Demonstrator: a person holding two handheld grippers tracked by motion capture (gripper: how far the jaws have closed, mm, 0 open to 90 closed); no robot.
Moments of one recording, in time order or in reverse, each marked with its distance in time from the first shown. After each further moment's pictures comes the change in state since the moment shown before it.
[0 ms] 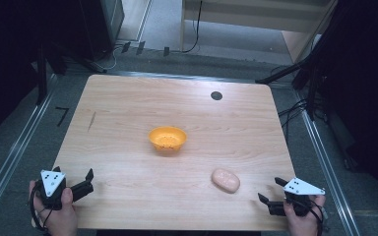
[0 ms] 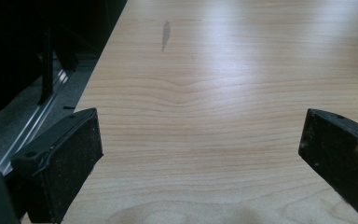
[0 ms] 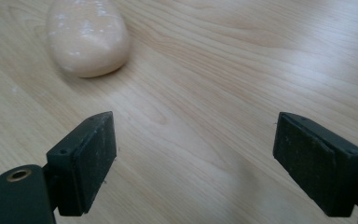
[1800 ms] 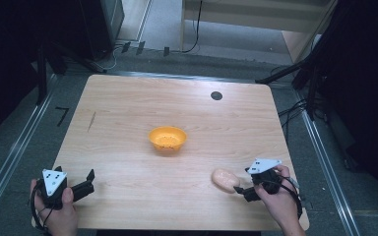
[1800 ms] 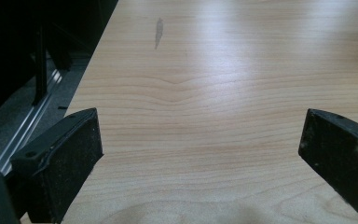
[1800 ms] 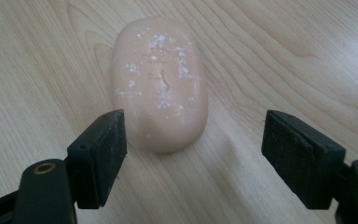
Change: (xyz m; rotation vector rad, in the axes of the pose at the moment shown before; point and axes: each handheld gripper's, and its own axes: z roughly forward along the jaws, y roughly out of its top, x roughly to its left) left arm -0.001 0.001 0.001 0.014 -0.016 0.012; right arm 0.033 0.081 0.050 0.251 0.161 -0.196
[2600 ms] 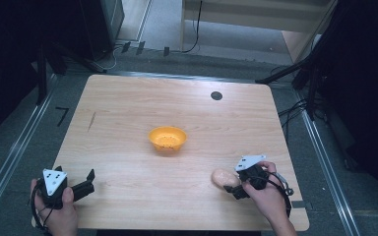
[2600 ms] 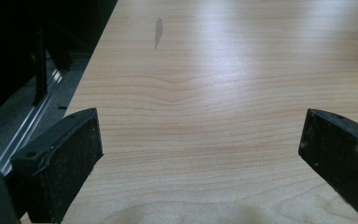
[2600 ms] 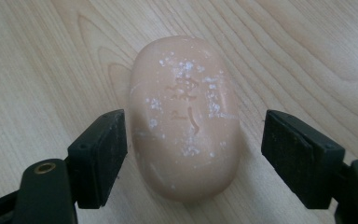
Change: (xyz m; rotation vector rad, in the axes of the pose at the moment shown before) left arm 0.000 0.000 0.000 -0.001 -0.002 -0.001; right arm 0.009 0.022 0.025 0.055 0.047 0.000
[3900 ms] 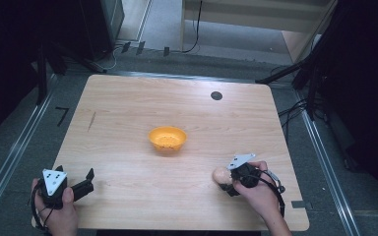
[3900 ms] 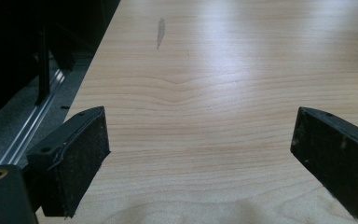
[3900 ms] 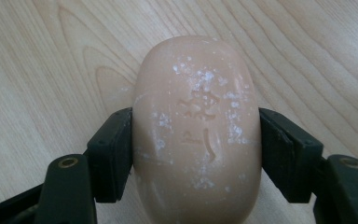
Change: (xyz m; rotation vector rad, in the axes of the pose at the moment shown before) left arm 0.000 0.000 0.000 -0.003 0.011 0.001; right arm 0.003 0.010 0.018 0.060 -0.022 -0.015
